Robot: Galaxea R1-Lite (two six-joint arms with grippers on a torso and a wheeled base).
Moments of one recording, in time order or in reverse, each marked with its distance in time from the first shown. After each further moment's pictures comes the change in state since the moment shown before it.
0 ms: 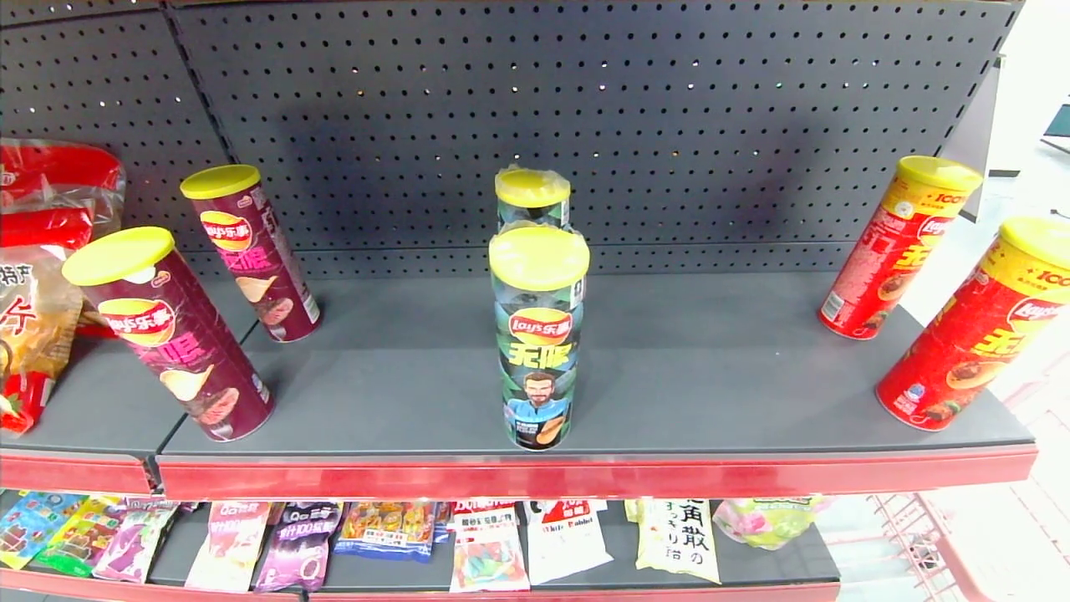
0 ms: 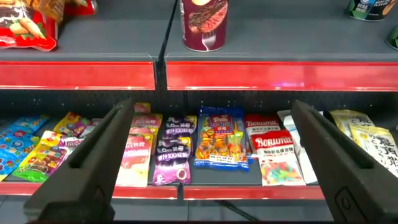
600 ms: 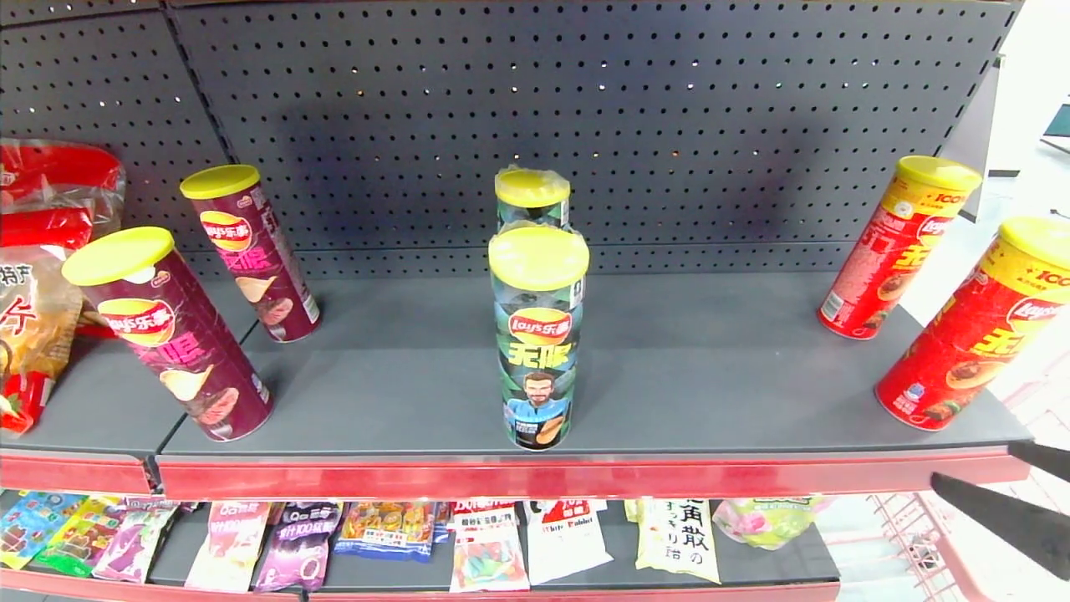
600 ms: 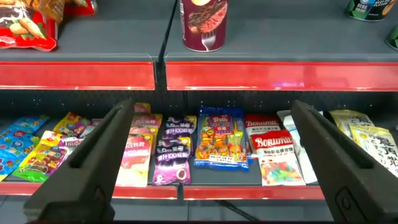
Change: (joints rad) left arm 0.000 0.000 0.000 0.000 0.000 0.000; right arm 0.322 0.727 -0.388 -0.006 -0.003 0.078
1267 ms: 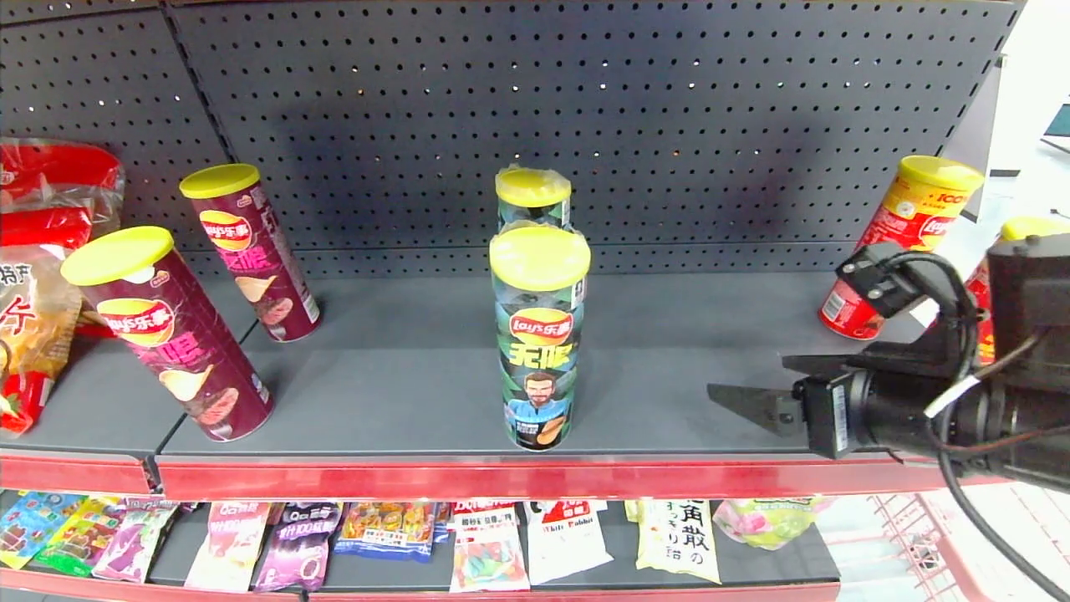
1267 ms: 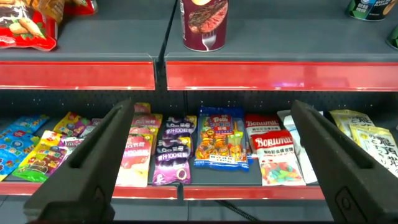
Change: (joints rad) left arm 0.001 0.000 0.000 0.000 0.000 0.000; right arm 0.296 0.544 -0.258 -0.186 -0.125 0.020
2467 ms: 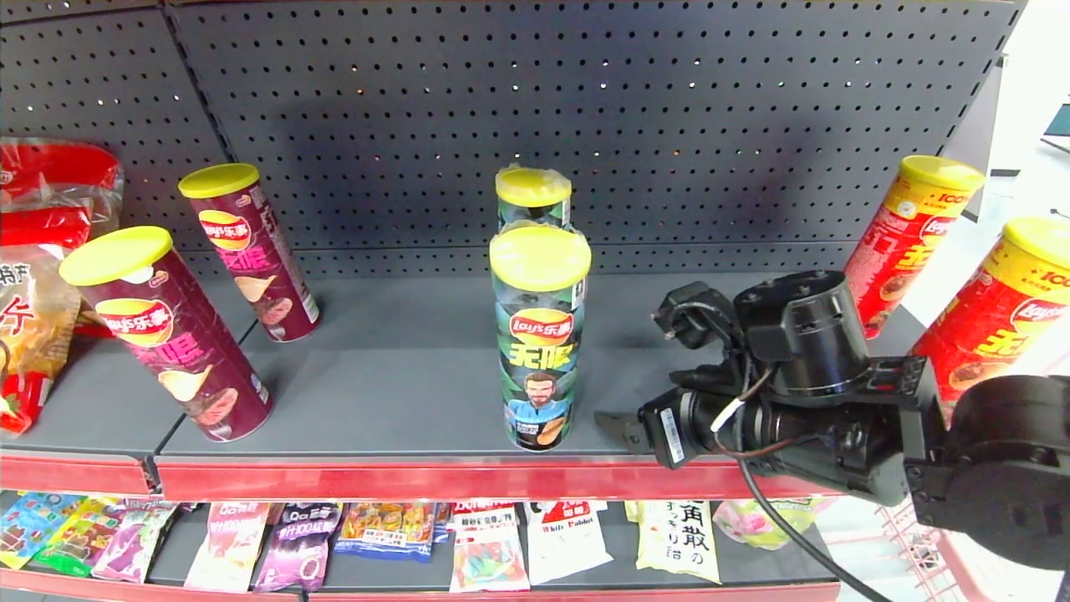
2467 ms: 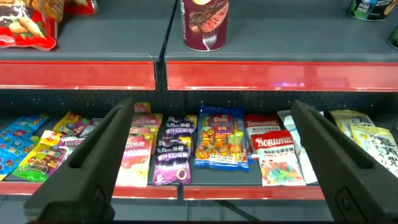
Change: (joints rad) left arm 0.000 0.000 0.000 0.000 0.000 0.000; right arm 0.190 0.324 -0.123 -0.104 -0.162 -0.014
